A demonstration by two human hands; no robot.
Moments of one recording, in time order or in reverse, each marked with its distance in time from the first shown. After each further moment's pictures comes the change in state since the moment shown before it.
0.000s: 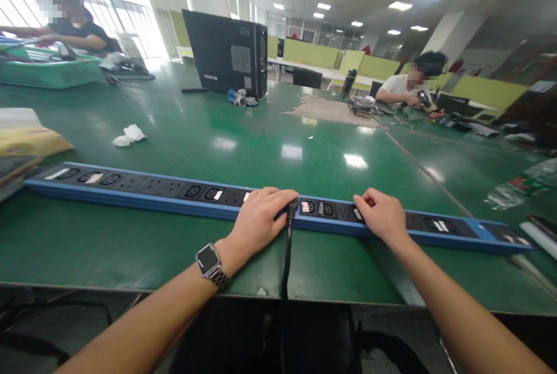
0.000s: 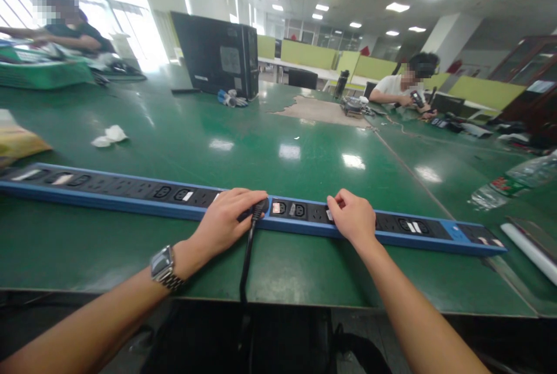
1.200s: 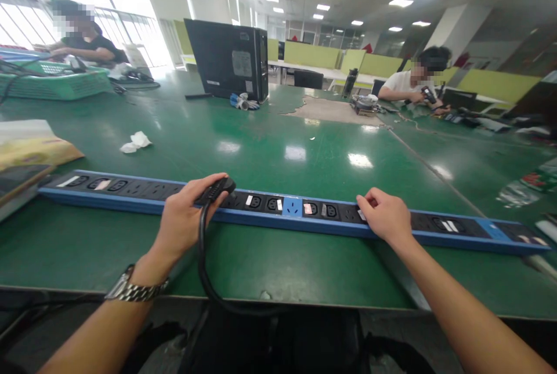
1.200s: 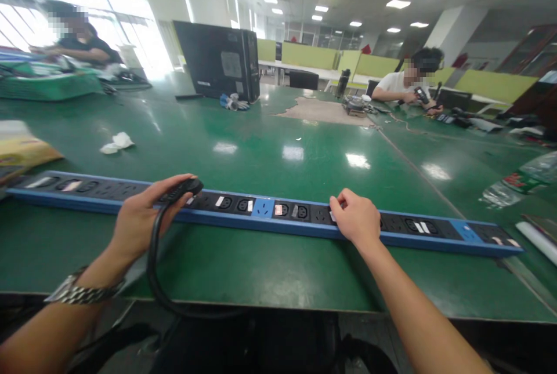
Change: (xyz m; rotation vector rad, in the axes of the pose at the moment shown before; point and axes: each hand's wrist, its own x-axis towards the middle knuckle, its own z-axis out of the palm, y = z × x) left_hand -0.043 -0.063 -0.070 -0.018 0.354 -0.285; right_hand -0.001 -0.004 0.001 -0.082 -0.035 0.065
